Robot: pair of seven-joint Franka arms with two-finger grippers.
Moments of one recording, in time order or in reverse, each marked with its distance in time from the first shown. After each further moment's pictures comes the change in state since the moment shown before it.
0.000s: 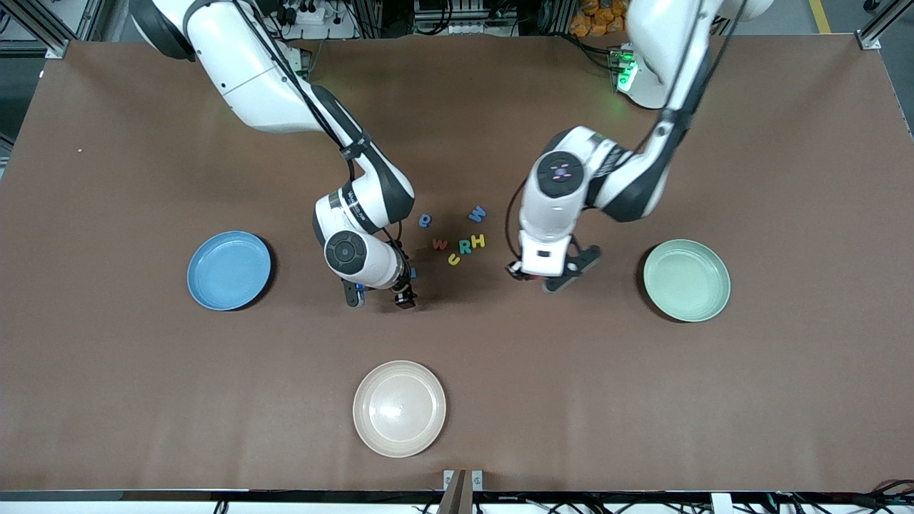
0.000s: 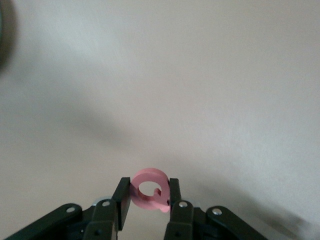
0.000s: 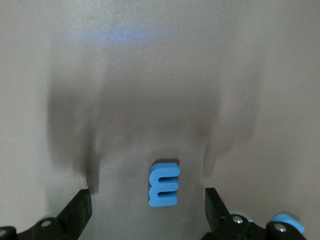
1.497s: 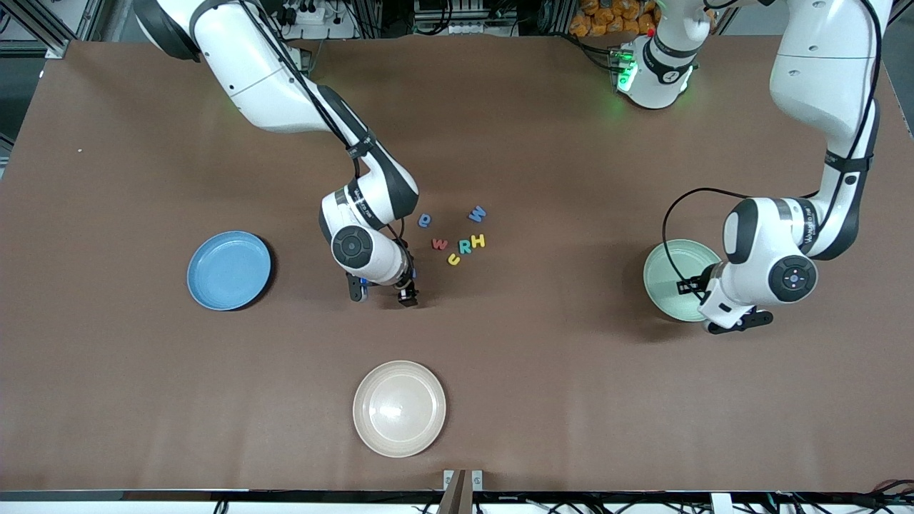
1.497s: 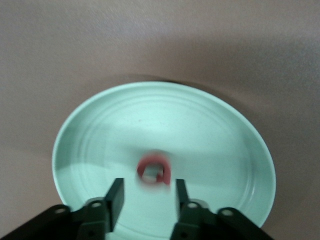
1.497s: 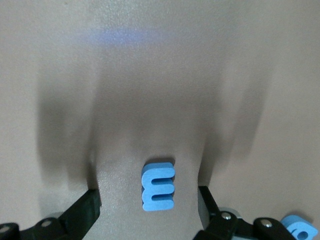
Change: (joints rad) left arm 0.535 0.112 -0.007 -0.071 0.001 -0.126 0.924; right arm 0.017 0.004 0.000 -0.030 -0.005 0.057 0.043
